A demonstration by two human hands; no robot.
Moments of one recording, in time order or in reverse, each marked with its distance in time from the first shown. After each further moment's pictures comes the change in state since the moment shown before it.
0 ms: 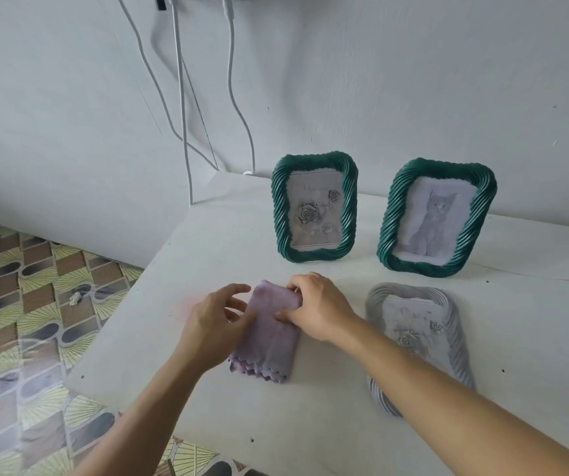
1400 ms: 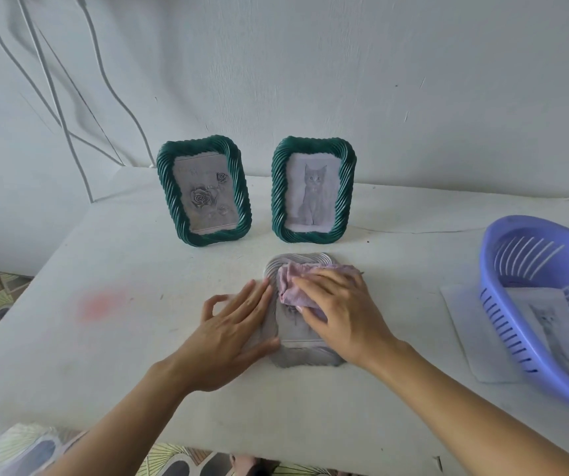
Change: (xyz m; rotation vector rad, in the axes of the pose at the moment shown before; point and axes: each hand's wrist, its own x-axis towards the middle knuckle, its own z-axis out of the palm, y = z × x) left_hand -0.045 0.058 0.113 0.637 -0.324 0.769; right_hand -0.133 0.145 -0.056 -0.414 0.441 -0.252
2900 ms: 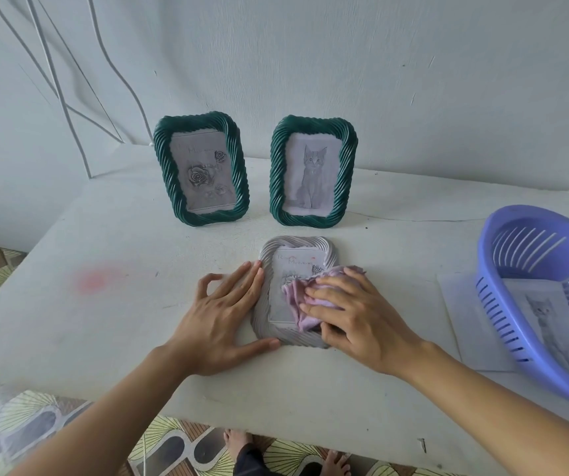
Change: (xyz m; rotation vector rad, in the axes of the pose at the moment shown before) left_hand -0.002 0.008 0.010 0.083 0.099 -0.046; right_hand -0.039 0.028 -0.012 0.051 -0.049 -0.296
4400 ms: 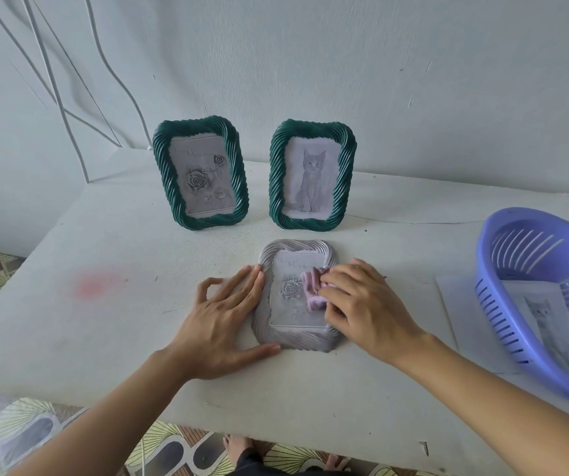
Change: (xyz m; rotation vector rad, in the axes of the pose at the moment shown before) left_hand 0.000 0.000 -0.001 -0.032 0.014 0.002; right_hand 0.012 0.006 -0.006 -0.120 0.055 0.105
